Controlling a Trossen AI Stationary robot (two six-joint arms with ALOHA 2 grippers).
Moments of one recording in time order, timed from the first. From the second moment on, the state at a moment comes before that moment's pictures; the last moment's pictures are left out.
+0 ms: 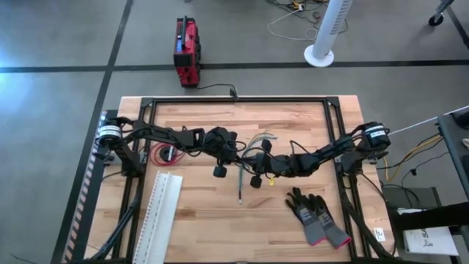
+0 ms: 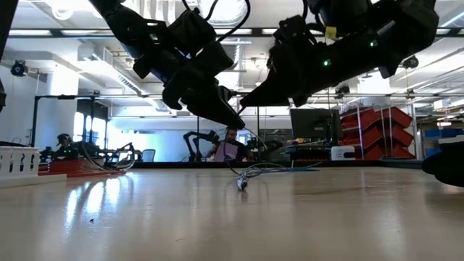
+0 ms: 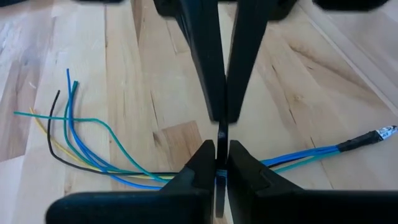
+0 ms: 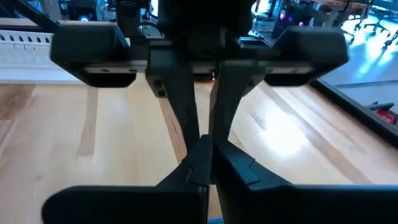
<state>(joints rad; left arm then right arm) 0.14 1.69 0.93 0.10 0.25 0.34 0.14 1.76 0.67 0.72 0.45 0.03</state>
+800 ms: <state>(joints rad) 0.14 1.70 0.92 0.12 0.25 0.34 0.17 1.86 0.67 0.83 0.51 0.18</state>
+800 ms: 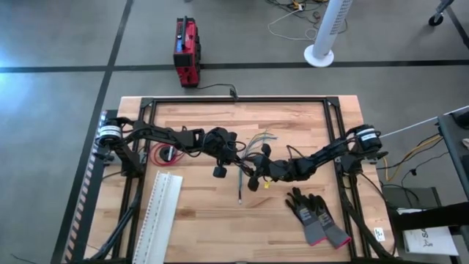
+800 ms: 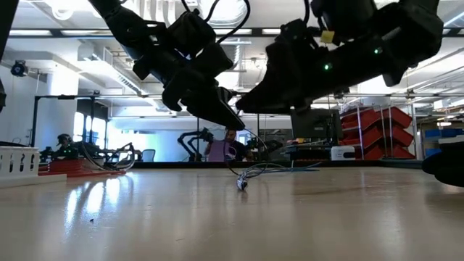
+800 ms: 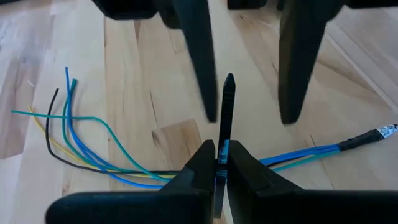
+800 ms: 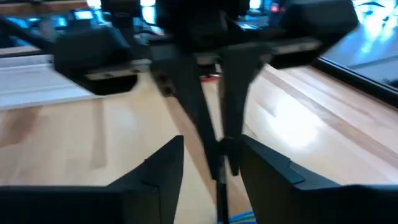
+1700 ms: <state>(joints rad) 0.14 1.69 0.92 0.13 0.25 0.33 0.15 1.84 0.70 0.78 0.50 0.10</state>
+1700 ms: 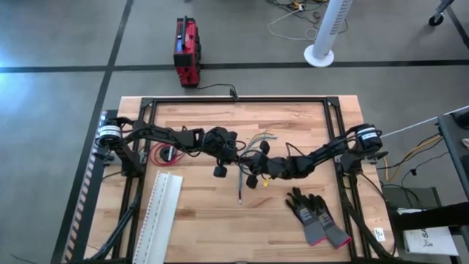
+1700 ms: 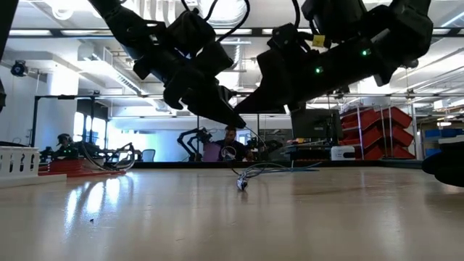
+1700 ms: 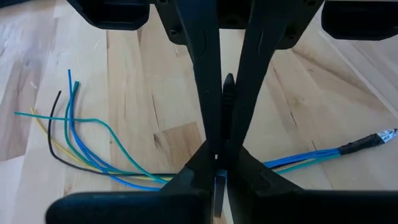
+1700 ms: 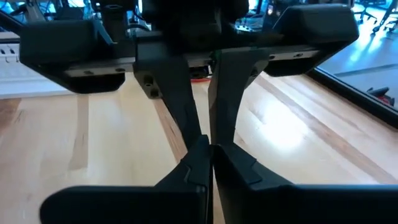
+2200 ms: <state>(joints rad) 0.15 1.72 0.92 0.21 0.25 0.36 0.16 1.65 0.70 0.53 0.53 0.08</state>
